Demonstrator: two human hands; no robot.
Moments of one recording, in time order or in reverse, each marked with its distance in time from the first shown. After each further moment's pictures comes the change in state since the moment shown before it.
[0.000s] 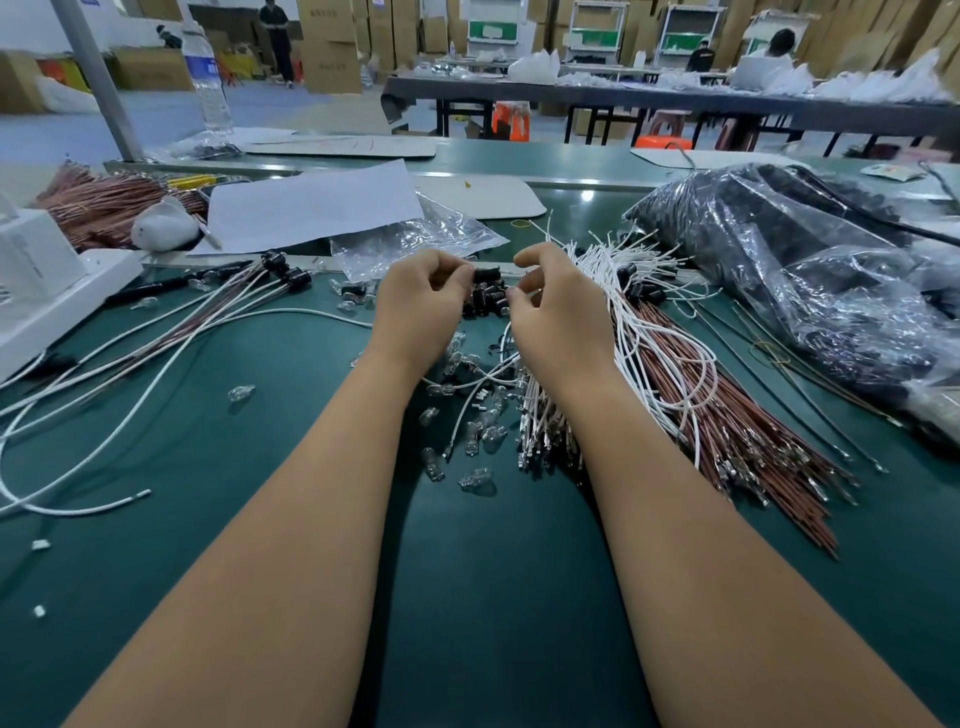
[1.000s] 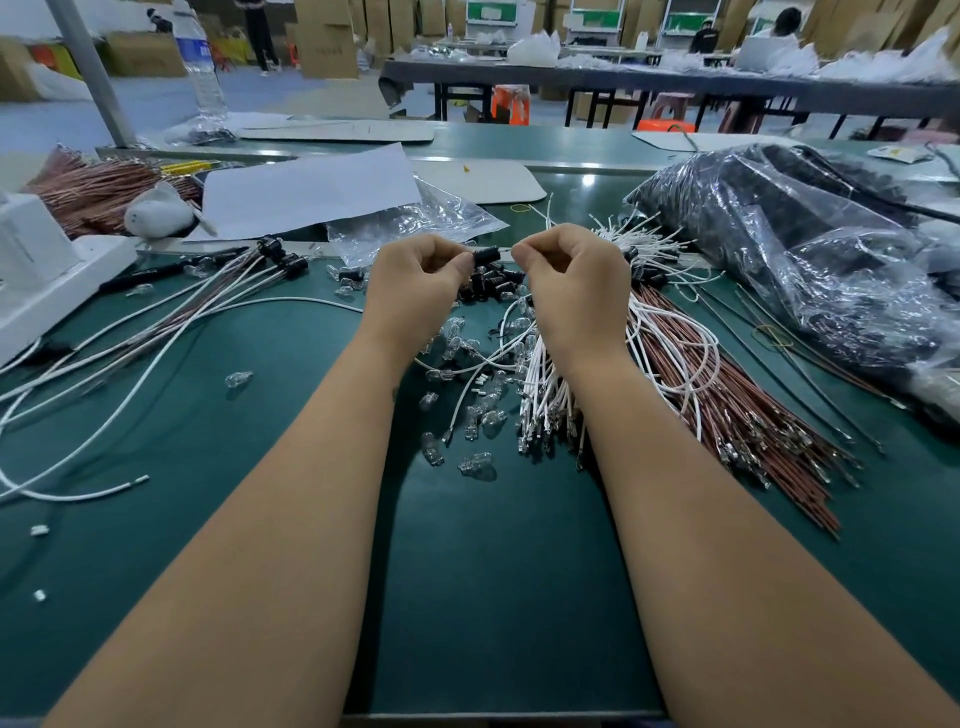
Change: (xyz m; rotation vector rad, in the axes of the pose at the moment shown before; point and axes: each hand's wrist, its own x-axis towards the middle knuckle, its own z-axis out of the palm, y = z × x) left_hand 0.001 -0.001 -0.004 -0.140 -0.011 -0.031; right_hand 0.006 0.002 -0.004 0.224 0.169 0.036
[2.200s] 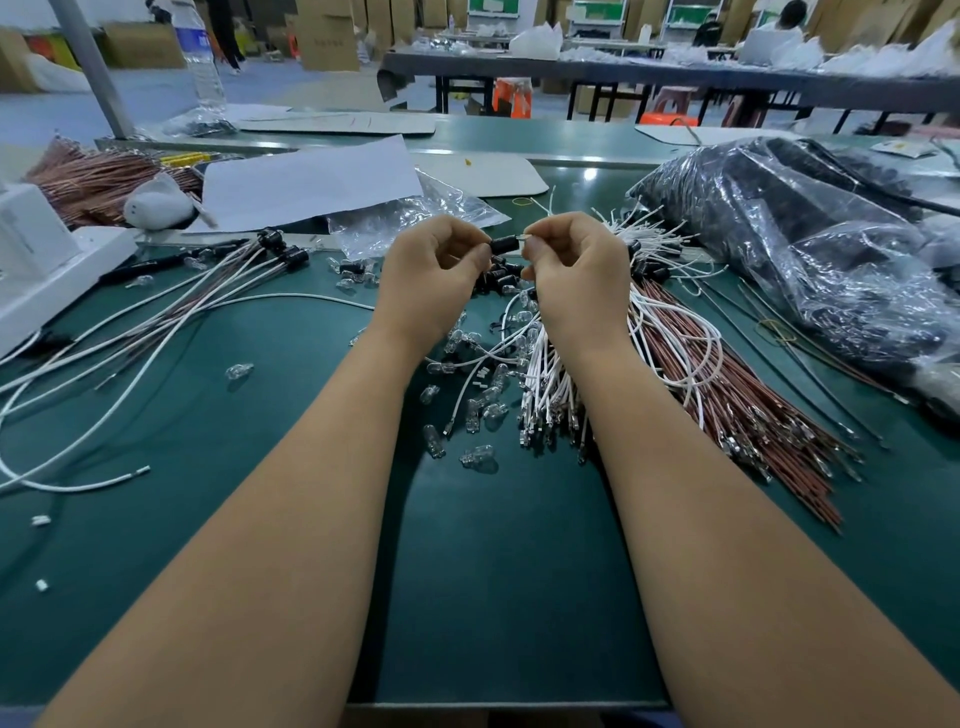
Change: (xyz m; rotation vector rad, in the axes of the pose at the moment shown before) left_hand -0.002 0.002 0.007 -0.006 -0.027 0.125; right_hand -0.001 -0.004 -0.001 0.180 -0.036 0.113
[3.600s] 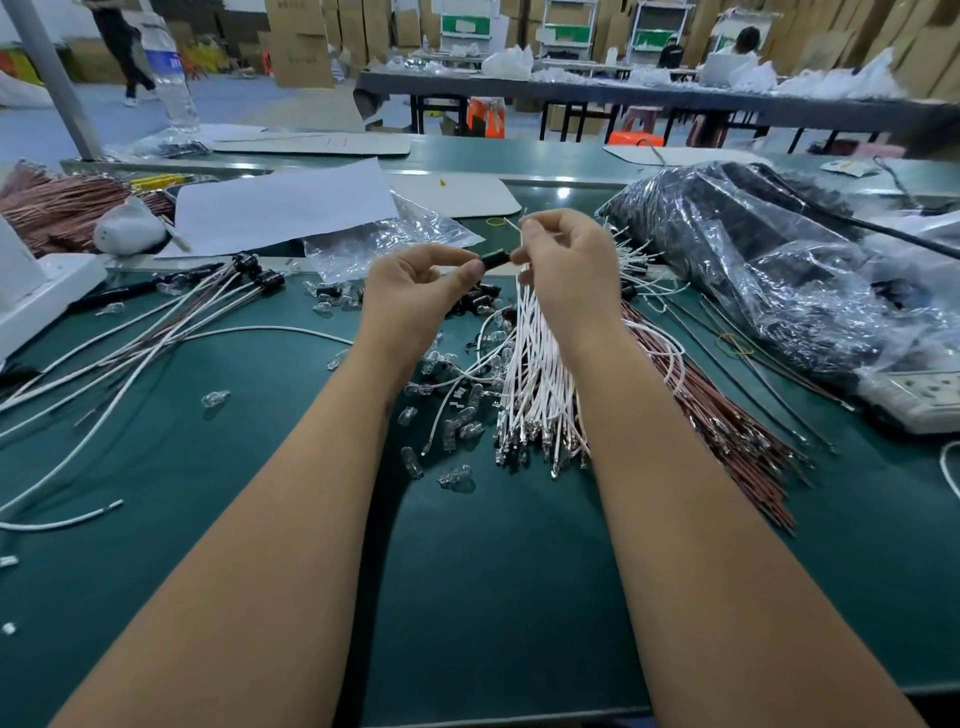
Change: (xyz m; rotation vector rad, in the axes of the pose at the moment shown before) left_hand -0.005 0.015 0.000 -0.267 -0.031 -0.155; right_hand 0.016 -0.021 -0.014 0.005 -0.038 0.130
